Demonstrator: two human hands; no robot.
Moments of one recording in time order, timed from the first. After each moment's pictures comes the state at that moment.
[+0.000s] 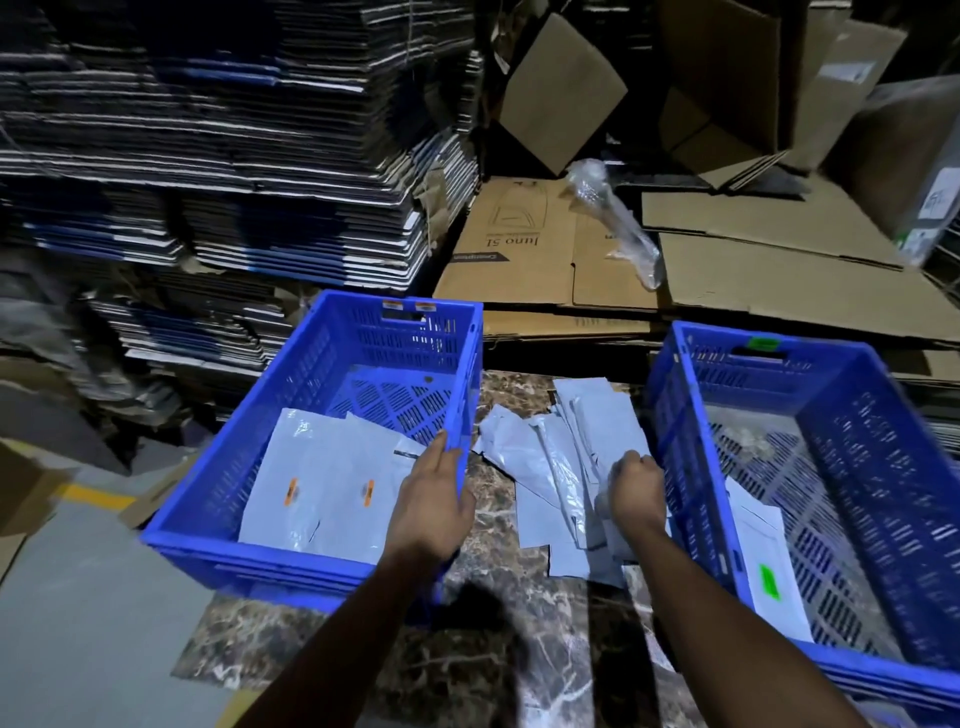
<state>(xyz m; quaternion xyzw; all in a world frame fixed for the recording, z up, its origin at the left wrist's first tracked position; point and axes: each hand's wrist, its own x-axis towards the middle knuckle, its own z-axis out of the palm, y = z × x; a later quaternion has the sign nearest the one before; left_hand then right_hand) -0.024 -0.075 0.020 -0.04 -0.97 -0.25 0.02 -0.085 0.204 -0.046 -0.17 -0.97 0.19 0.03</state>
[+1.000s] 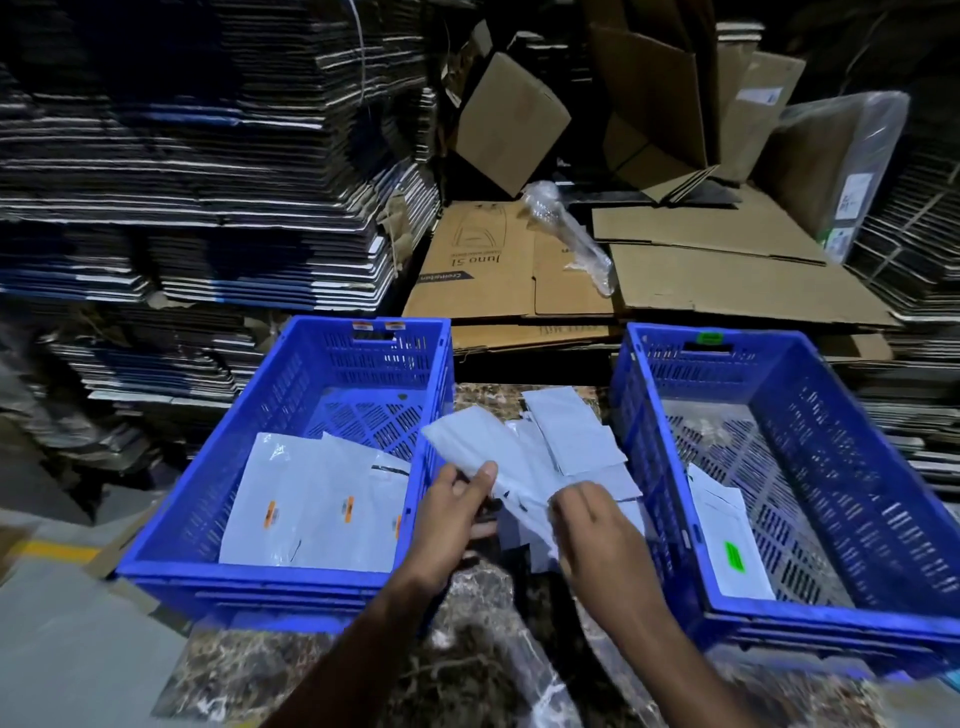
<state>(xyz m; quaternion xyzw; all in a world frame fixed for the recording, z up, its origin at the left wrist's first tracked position) 0.024 -0.024 0.077 0.04 -0.68 -0.72 -0.10 0.066 0.152 0.062 0.11 -0.96 0.17 0.19</state>
